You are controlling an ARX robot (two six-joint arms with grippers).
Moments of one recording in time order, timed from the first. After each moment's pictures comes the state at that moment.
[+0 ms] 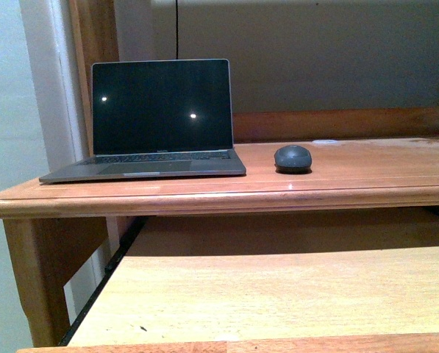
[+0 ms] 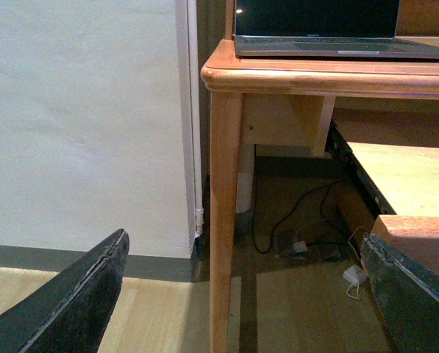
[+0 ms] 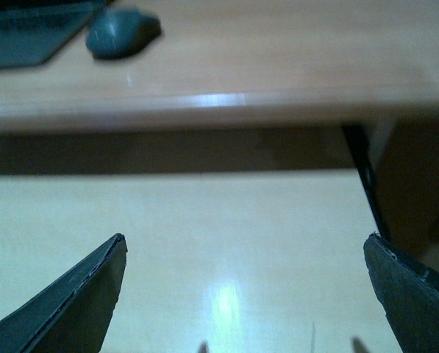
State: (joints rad) left arm 0.00 0.01 0.01 0.00 0.00 0.00; right arm -0.12 0.84 0.41 0.19 -0.18 0.04
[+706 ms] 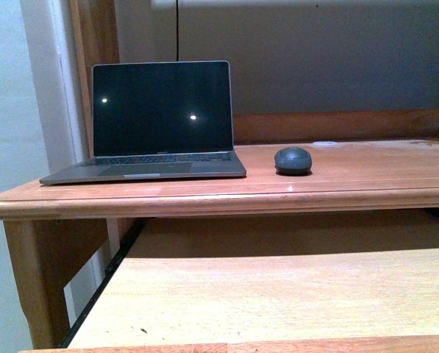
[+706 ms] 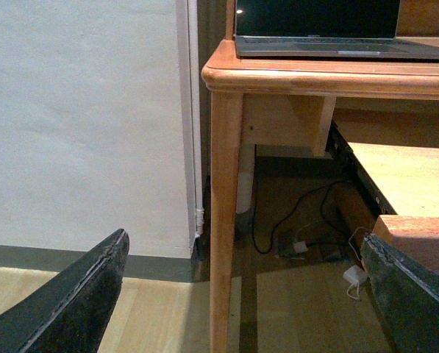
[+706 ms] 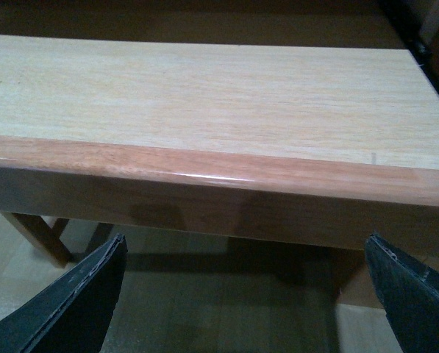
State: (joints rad) left arm 0.00 0.01 0.01 0.00 0.00 0.00; right arm 0.22 0.86 0.17 0.39 0.11 0.02
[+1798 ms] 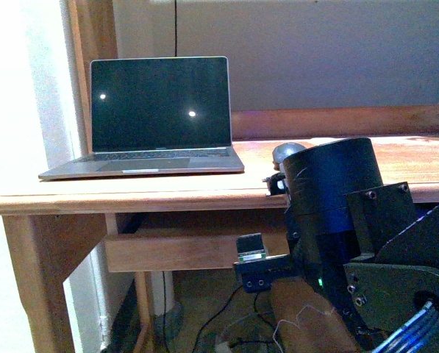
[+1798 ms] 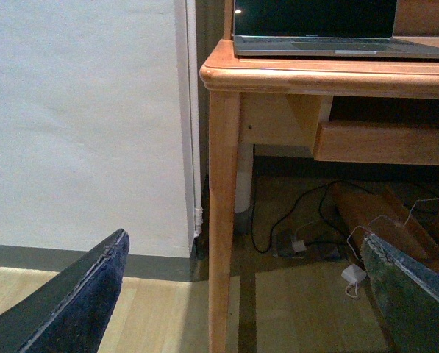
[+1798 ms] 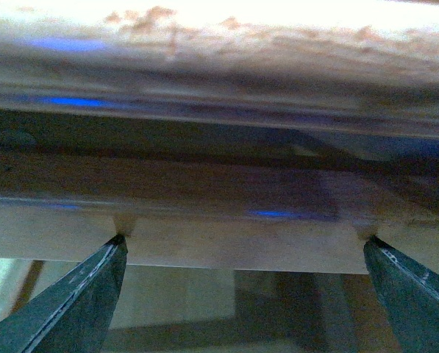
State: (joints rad) left arm 0.00 0.01 0.01 0.00 0.00 0.00; right arm 0.40 1.85 1.02 0.52 0.44 0.10
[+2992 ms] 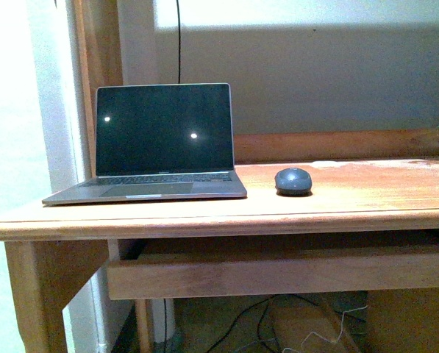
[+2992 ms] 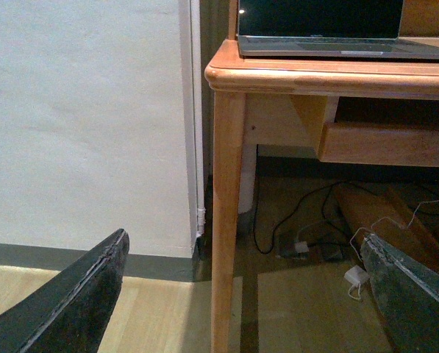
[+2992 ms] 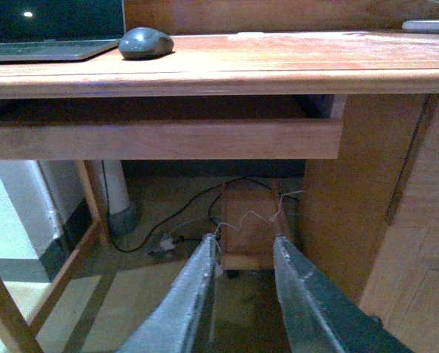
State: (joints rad) left arm 0.00 0.01 0.01 0.00 0.00 0.00; right arm 0.00 0.00 0.02 0.00 0.00 0.02
